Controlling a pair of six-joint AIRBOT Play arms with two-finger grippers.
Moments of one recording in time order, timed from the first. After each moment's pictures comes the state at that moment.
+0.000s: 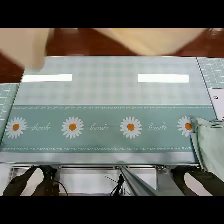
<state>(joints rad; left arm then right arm) 0.44 -0.83 1.51 0.47 -1.21 -1.23 -0.08 -0.97 2.02 -1.10 1.35 1.49</state>
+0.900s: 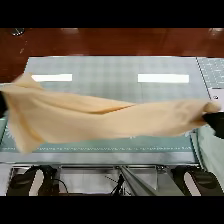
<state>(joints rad) 0.28 -0.46 1.02 0.96 -1.35 -1.35 -0.08 -0.44 1.04 -1.26 1.54 1.60</state>
